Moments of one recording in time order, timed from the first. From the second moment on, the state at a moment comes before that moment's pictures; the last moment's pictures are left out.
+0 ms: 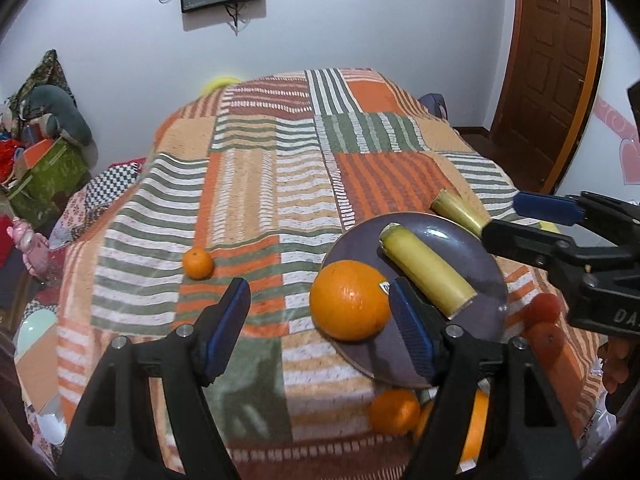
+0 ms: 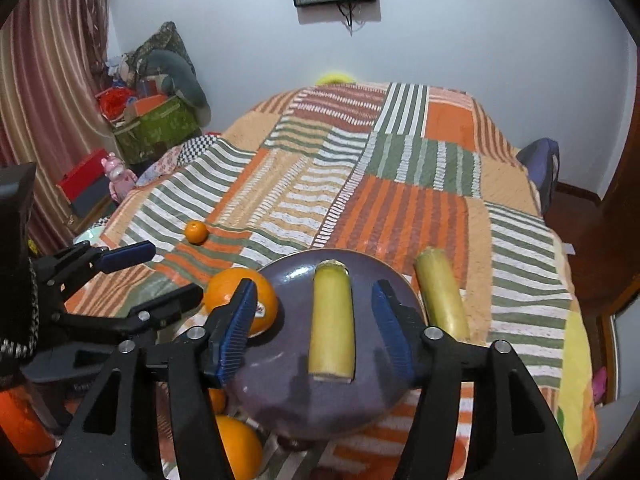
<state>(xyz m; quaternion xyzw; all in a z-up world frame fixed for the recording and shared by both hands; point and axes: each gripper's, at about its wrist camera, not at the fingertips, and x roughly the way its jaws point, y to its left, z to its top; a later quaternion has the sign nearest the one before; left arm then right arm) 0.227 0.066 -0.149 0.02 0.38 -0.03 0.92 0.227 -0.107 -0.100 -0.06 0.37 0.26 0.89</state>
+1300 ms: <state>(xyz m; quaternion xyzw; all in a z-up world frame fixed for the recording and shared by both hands) 0.128 0.082 -0.185 -0.02 0.44 -0.02 0.90 0.159 -0.084 -0.197 -0.08 0.48 0.31 0.81</state>
